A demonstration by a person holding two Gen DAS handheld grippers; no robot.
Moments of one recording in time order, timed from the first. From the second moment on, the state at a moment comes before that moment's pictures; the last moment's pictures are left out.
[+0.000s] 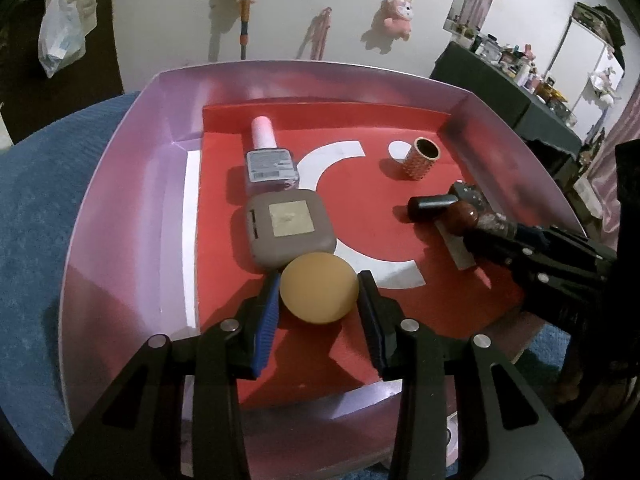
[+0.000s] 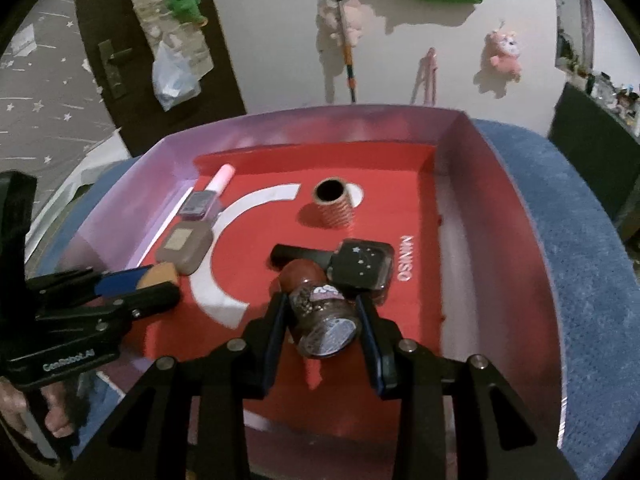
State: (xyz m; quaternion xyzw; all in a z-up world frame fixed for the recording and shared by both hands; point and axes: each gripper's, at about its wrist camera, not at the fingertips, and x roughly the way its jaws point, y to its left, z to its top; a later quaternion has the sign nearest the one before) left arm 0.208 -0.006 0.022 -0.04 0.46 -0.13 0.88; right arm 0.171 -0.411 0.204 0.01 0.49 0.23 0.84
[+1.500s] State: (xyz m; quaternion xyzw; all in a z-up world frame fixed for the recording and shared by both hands) left arm 0.206 -0.006 0.027 -0.03 0.45 -0.11 0.89; right arm 0.166 -0.410 0.208 0.01 0.49 0.24 0.84
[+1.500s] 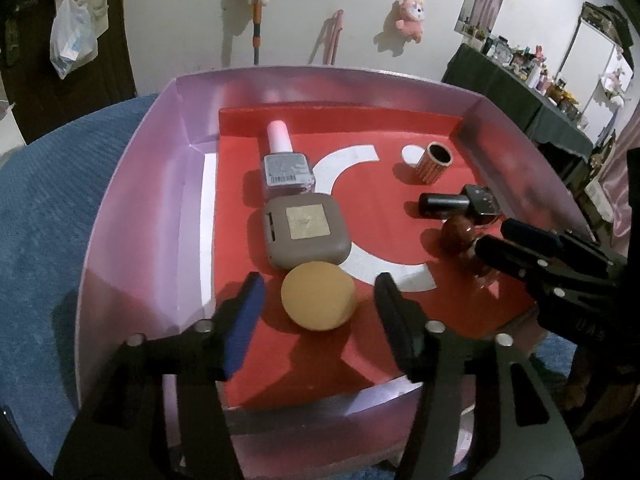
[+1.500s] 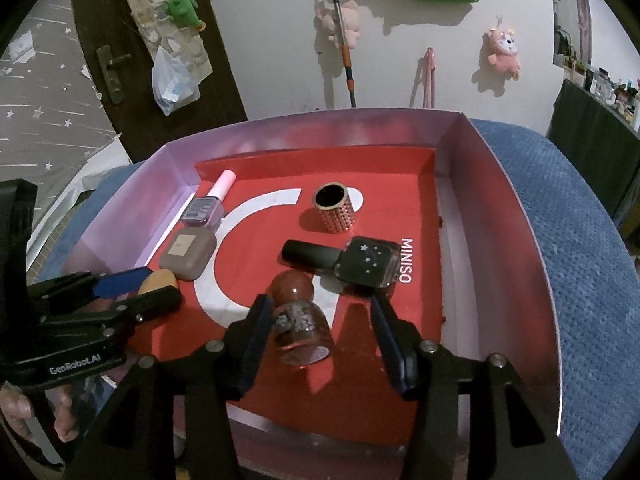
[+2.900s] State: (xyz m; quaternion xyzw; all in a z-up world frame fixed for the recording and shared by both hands) left arm 0.142 -0.008 0.063 -0.02 0.40 -0.11 0.91; right arm 0.087 -0.437 0.279 0.06 0.39 0.29 0.87
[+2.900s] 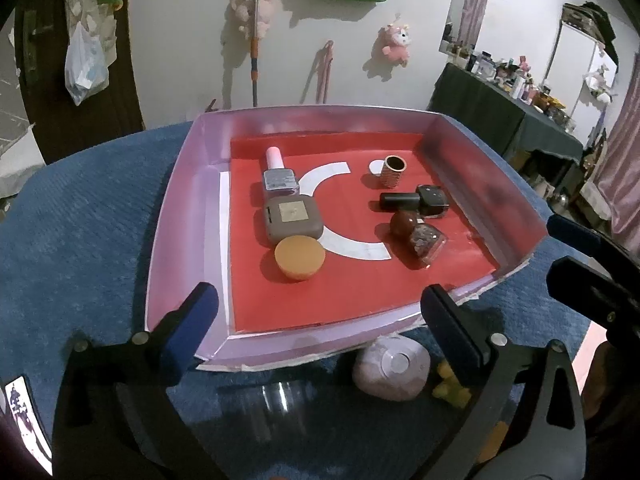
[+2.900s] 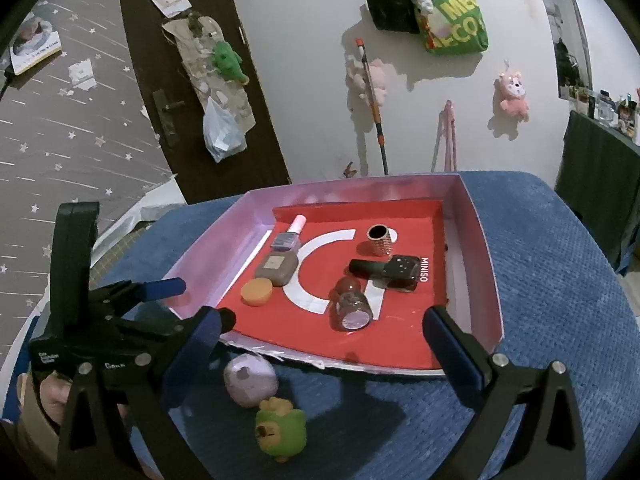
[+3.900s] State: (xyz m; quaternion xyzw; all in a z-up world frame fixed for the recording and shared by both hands) left arm 0.093 -0.008 0.053 -0.03 0.40 -0.12 0.91; right arm 0.030 -0.449 0.275 0.06 0.37 0.30 0.88
